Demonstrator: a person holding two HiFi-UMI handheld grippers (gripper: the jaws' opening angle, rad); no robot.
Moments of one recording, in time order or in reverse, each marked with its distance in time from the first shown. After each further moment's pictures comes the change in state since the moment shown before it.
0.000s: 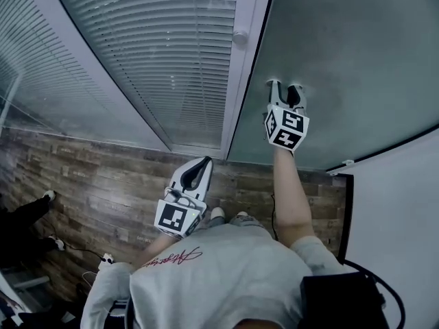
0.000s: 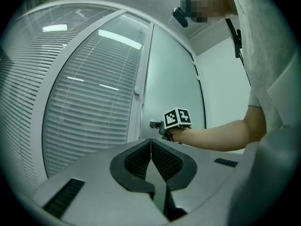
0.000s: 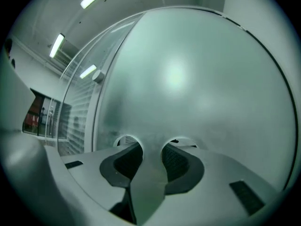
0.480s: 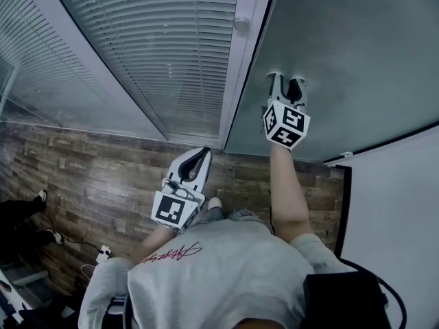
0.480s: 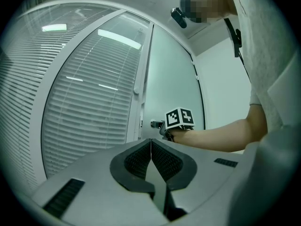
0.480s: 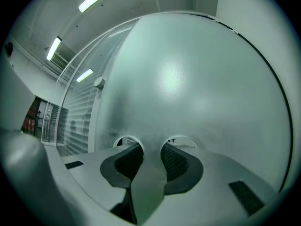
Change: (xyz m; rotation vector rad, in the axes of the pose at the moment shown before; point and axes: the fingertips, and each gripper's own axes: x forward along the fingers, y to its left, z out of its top) left arm 0.003 0.004 0.006 -0.004 0.005 0.018; right arm -0.013 0.002 0.005 0.054 -0.047 -0.038
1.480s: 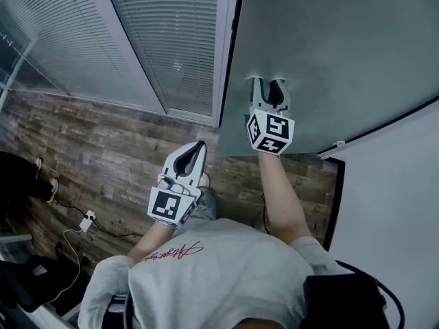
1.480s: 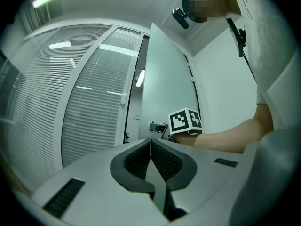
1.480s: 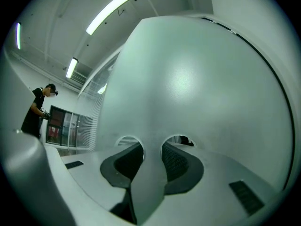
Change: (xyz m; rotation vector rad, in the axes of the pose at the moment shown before) left arm -0.111 -0.164 -0.009 0.042 -0.088 0.117; right arm -0.197 0.012 0.016 0.030 -0.045 0.248
